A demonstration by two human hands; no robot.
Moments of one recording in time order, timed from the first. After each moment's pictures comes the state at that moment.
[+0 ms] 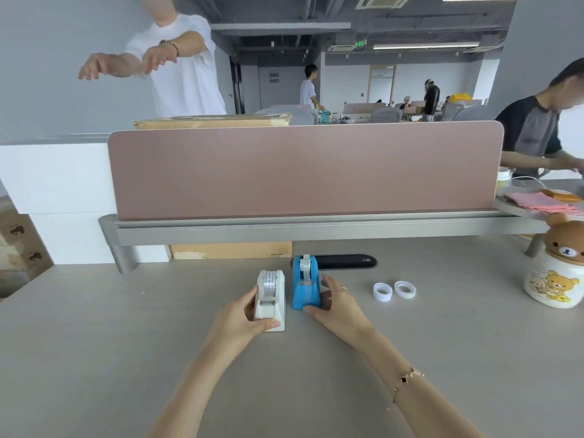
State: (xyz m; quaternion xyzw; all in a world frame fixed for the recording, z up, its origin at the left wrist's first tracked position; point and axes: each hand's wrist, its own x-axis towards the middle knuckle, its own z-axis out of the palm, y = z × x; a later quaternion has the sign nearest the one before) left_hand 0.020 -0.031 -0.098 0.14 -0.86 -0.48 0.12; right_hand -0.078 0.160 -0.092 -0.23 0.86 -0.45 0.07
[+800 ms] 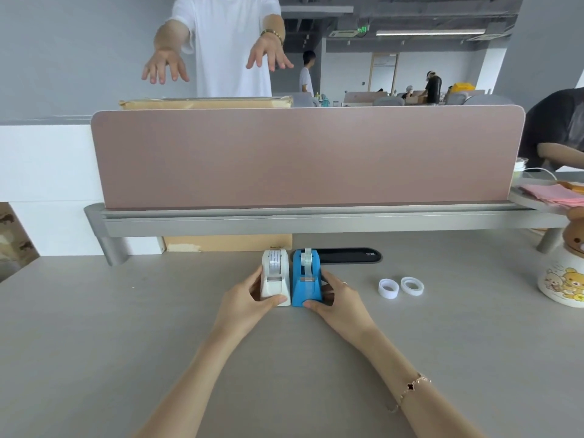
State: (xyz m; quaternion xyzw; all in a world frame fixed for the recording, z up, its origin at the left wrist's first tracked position) left_hand -0.017 -0.032 -0.105 0.13 -0.84 -0.49 0.17; right_hand -0.095 0.152 -0.110 -0.23 0.85 -0.46 0.05
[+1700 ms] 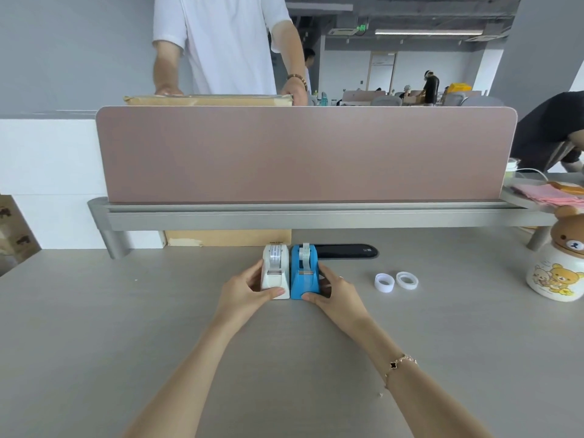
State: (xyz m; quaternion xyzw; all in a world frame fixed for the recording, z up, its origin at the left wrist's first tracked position) left_hand -0.018 -0.038 -0.107 0.11 -0.82 -0.54 0.16; right_hand -0.087 0.152 -0.101 -0.23 0.86 -0.45 0.05
